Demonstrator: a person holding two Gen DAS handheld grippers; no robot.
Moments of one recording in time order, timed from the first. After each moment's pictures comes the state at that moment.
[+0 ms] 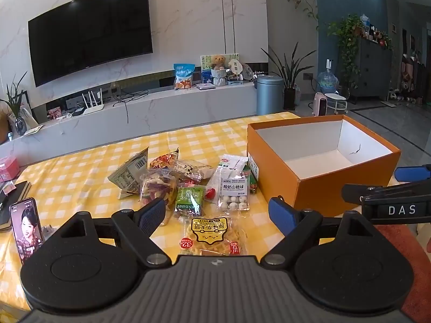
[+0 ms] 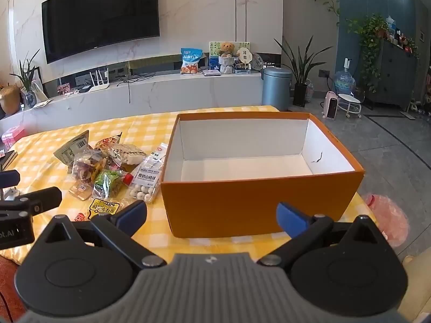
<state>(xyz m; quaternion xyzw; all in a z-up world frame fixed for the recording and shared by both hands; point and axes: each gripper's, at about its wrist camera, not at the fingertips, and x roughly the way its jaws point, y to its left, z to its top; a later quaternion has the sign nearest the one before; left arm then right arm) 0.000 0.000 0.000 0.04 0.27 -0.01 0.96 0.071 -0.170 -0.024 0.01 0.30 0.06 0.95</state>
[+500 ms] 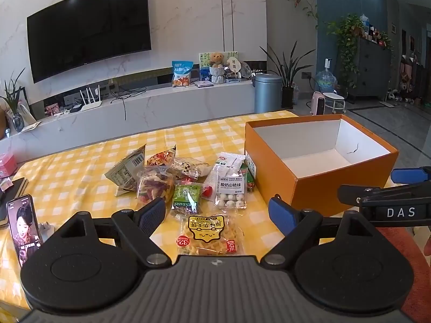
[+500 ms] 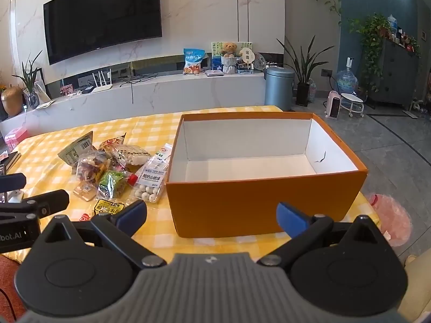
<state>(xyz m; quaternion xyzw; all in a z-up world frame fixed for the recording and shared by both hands) -0.002 -0.005 -0.004 0.04 0.28 -0.01 0.96 0.071 -0.177 -0.022 0.02 0.31 0.06 0.95</state>
